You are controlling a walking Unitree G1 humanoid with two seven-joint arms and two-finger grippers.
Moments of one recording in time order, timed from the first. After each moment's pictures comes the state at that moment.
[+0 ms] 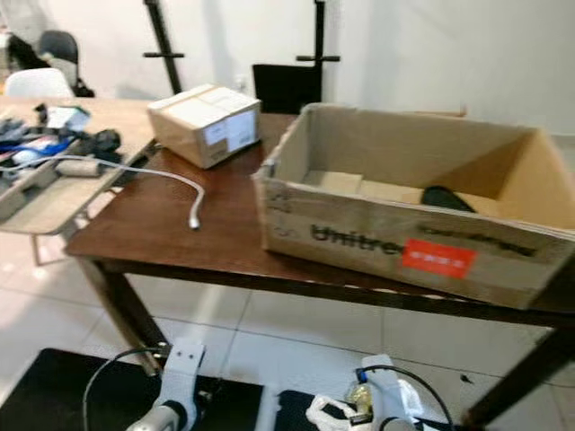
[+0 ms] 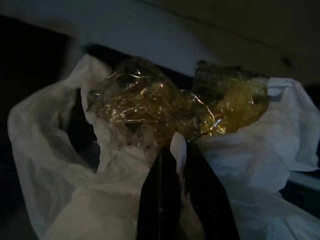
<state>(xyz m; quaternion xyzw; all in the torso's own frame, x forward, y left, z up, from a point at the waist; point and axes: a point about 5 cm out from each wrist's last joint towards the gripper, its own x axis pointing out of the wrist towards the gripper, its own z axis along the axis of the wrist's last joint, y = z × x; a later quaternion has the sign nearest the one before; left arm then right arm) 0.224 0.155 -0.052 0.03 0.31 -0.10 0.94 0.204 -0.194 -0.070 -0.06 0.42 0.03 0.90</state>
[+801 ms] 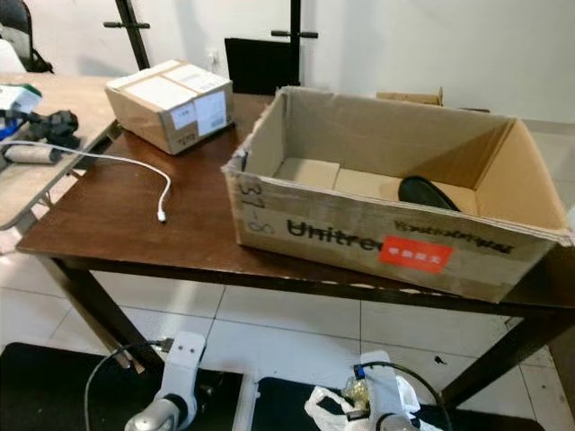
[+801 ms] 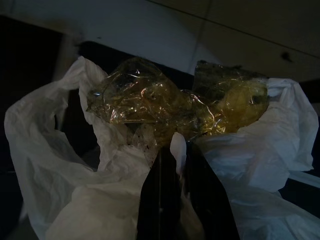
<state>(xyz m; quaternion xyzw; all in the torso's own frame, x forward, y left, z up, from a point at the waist) 0.224 0.154 -0.052 0.03 0.31 -0.11 0.94 0.206 -0.195 -0.069 -0.06 0.42 0.03 0.91</state>
